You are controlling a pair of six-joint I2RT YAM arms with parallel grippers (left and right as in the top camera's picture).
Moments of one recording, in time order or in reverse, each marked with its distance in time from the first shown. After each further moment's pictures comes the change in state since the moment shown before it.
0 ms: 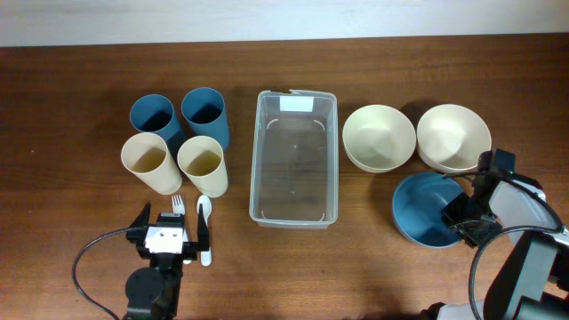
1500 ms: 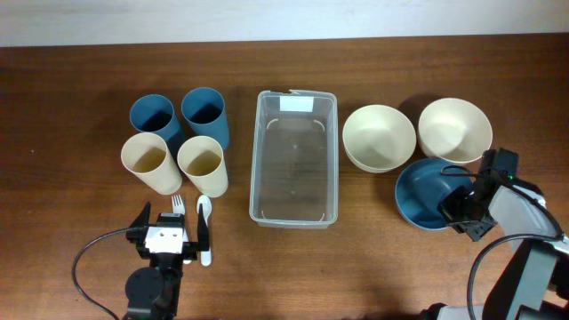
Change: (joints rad) left arm 0.000 0.000 0.000 0.000 0.000 0.000; right arm 0.000 -0.035 -0.035 0.113 -0.117 -0.008
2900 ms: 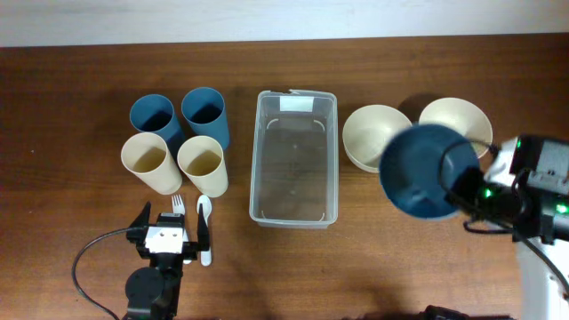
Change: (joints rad) left arm 0.000 0.000 0.000 0.000 0.000 0.000; right arm 0.142 -0.472 0.380 -0.466 -0.236 -0.181
